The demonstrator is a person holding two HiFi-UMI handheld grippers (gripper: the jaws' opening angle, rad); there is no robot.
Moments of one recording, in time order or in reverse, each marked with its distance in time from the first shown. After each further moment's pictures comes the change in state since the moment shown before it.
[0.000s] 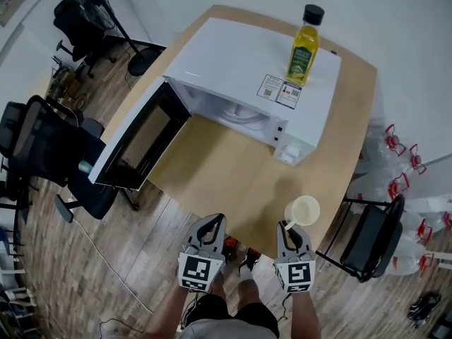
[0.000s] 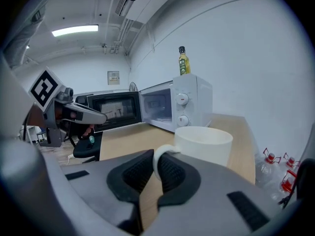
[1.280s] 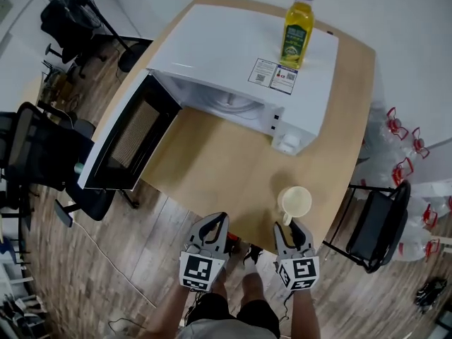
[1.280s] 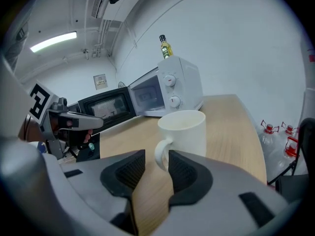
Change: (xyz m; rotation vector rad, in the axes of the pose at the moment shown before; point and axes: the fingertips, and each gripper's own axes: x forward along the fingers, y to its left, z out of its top) left arm 0.016 -0.012 -0.024 0.001 0.040 -0.075; right arm 0.003 -0.002 -0.044 0.208 0.064 -0.022
